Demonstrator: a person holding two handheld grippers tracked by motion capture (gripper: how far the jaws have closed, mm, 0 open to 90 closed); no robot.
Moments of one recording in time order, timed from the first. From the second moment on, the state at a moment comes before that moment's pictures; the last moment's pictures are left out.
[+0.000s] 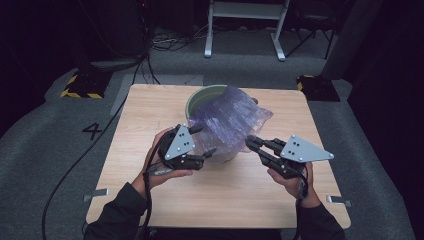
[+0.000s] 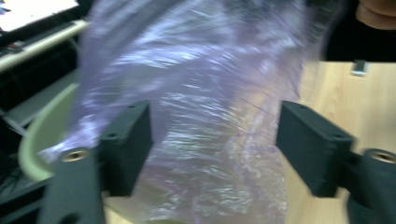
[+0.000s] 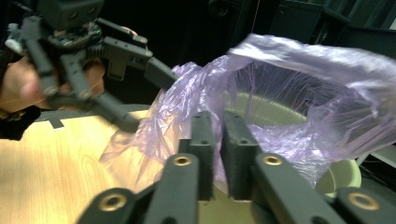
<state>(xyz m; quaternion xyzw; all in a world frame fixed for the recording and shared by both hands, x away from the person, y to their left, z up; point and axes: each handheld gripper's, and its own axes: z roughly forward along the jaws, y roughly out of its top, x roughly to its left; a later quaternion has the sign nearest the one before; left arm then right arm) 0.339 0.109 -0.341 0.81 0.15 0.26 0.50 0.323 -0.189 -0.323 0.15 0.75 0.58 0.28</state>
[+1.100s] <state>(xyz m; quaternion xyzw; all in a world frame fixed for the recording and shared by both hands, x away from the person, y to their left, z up) 0.341 0.121 -0.349 0.79 0.19 0.33 0.48 0.320 -0.175 -0.310 0.17 0.74 0.60 0.27</state>
